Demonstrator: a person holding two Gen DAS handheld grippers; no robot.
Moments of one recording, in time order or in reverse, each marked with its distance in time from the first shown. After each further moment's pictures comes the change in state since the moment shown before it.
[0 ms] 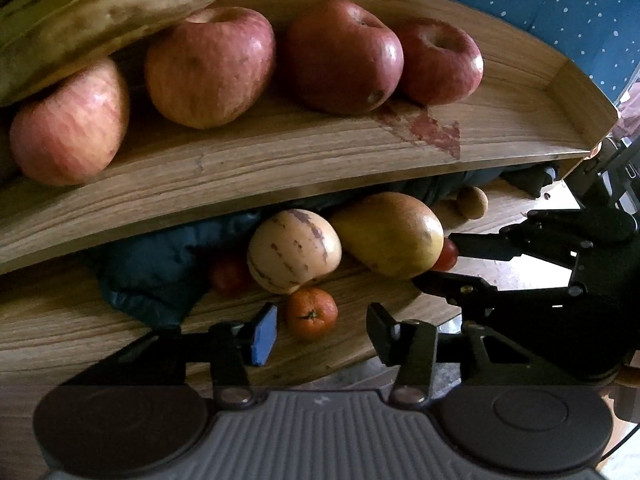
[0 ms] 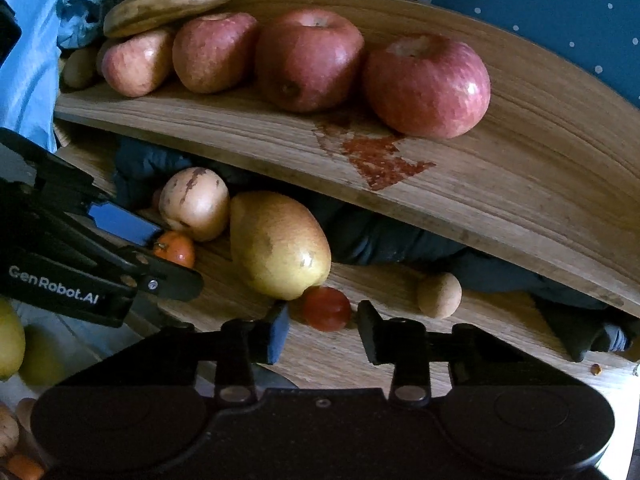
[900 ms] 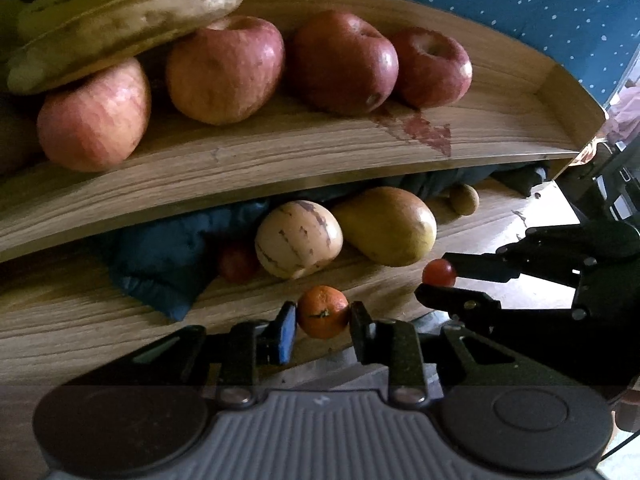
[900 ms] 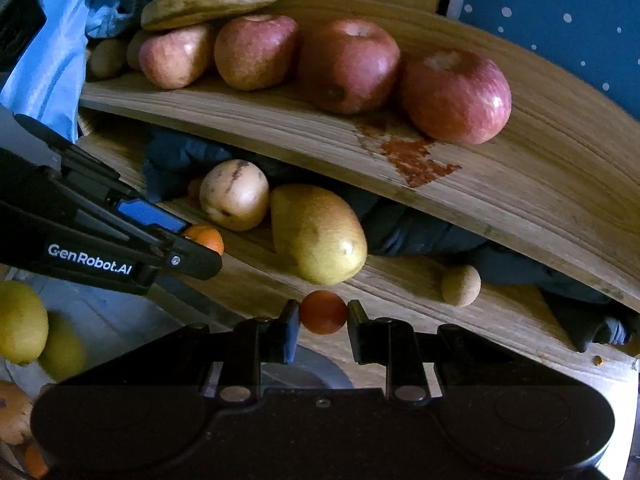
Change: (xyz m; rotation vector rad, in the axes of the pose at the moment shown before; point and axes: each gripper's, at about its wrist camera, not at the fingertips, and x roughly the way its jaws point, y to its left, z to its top) left arm -0.020 0.008 -0.014 0.000 -0.031 -0.015; right arm -0.019 0.018 -0.002 -0.030 0.003 0.018
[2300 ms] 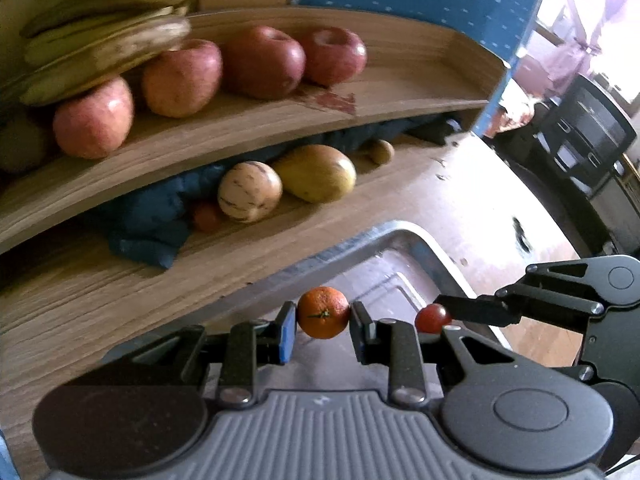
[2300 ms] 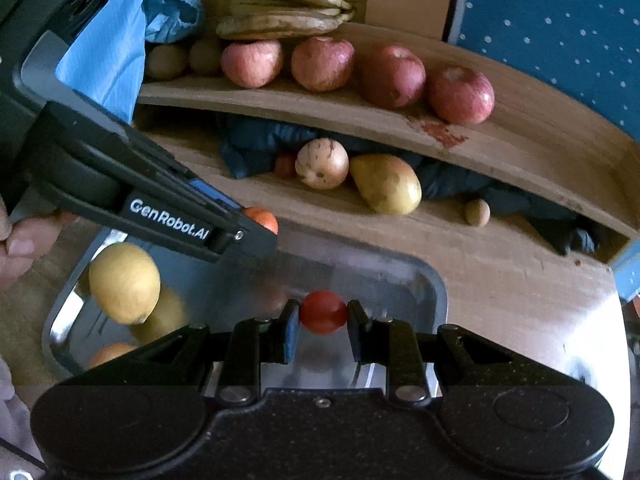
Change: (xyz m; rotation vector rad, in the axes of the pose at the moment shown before) left arm -0.064 -0.010 -0.053 0.195 -0.027 -0.119; right arm -0.086 0.092 -0.049 0.104 -0.028 -0.093
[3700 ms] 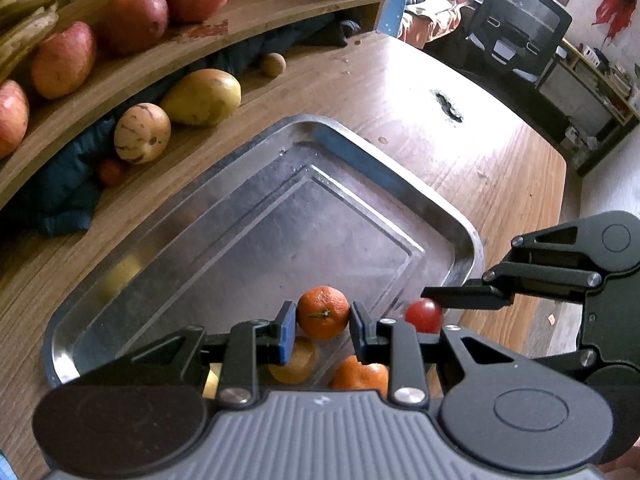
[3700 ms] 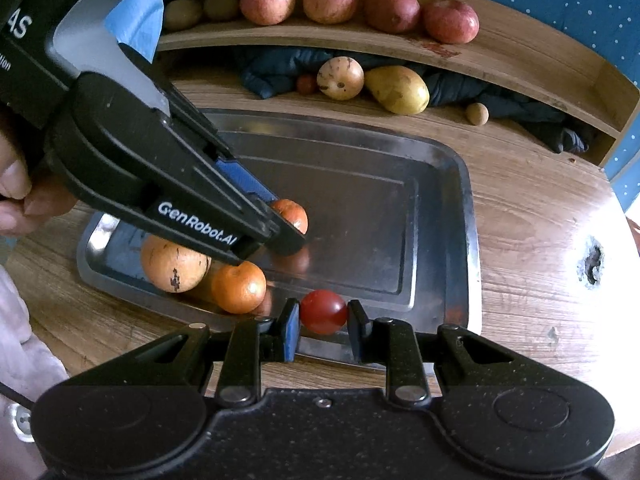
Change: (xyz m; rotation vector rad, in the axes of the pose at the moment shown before) left arm 0.007 -0.045 -0.050 0.280 0.160 -0.073; right arm -0.030 0.037 -0.067 0.083 0.099 0.000
